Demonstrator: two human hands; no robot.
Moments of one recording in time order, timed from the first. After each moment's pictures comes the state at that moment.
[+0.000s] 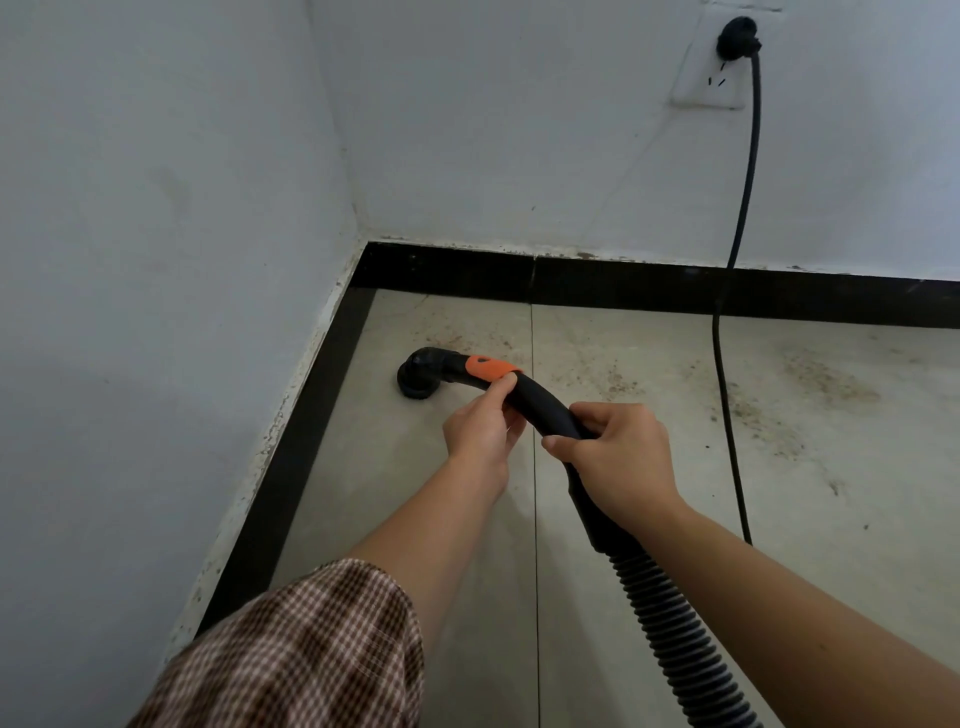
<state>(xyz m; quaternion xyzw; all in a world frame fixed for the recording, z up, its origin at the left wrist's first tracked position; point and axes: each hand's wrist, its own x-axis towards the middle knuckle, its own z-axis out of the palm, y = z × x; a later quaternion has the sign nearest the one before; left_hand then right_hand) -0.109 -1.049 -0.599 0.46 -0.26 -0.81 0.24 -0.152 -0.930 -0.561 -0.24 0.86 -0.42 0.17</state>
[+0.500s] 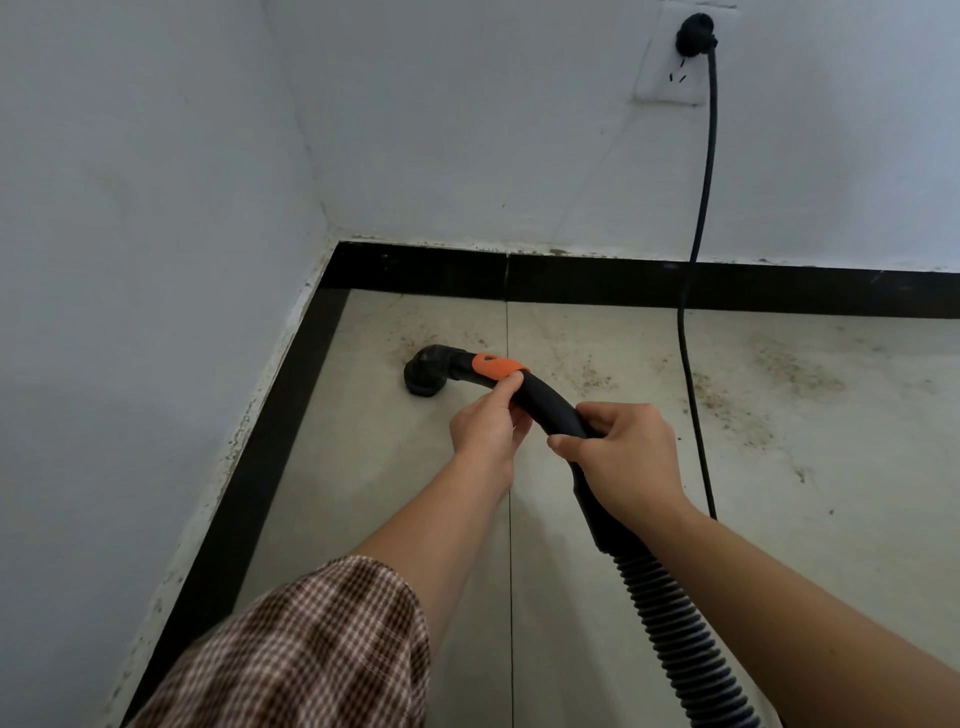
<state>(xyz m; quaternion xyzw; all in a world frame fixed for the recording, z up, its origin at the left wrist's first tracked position) -0.130 -1.024 -0.597 0.45 -0.27 -0.82 0.22 -0.167 -0.905 -0.561 -0.22 0.87 -0.42 0.16</state>
